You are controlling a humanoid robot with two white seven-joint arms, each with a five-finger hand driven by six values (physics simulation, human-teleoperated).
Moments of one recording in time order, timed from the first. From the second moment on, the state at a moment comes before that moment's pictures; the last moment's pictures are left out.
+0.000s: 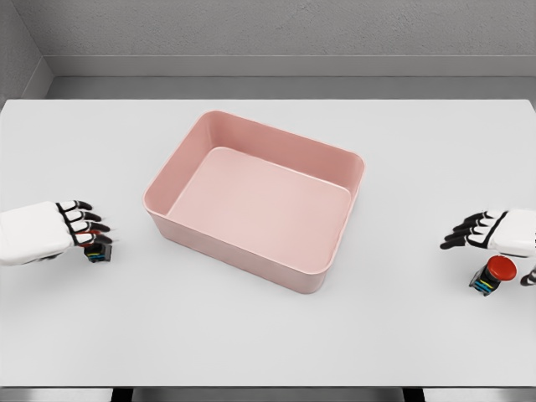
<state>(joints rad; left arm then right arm) -0.29 1.29 -0.68 -1.66 -0.75 -0.61 0.10 0.01 -1.28 0.18 -1.75 0.15 -0.61 0.61</state>
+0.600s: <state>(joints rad) -0.30 1.29 -0.67 -1.65 -0.75 -0.61 0.06 0.06 -1.26 0.18 -1.67 0.17 -0.61 0.61</state>
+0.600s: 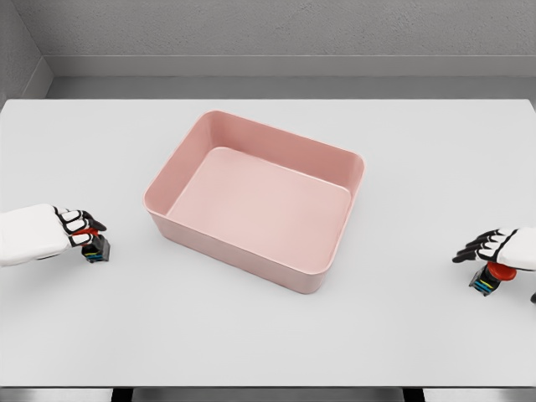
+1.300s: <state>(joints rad) -0.30 1.27 -0.66 -1.63 -0.75 -0.61 -0.01 0.05 -1.22 0.18 -1.65 0.17 -0.61 0.61</state>
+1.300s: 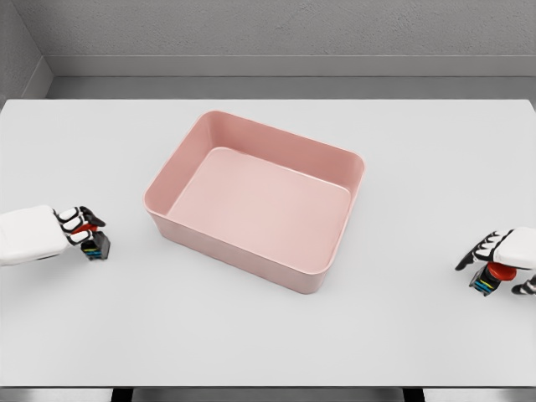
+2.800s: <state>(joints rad) -0.63 0.98 -0.59 -1.70 -0.54 -0.61 -0.02 -0.20 -1.19 0.17 -1.71 0.18 -0.61 0.61</state>
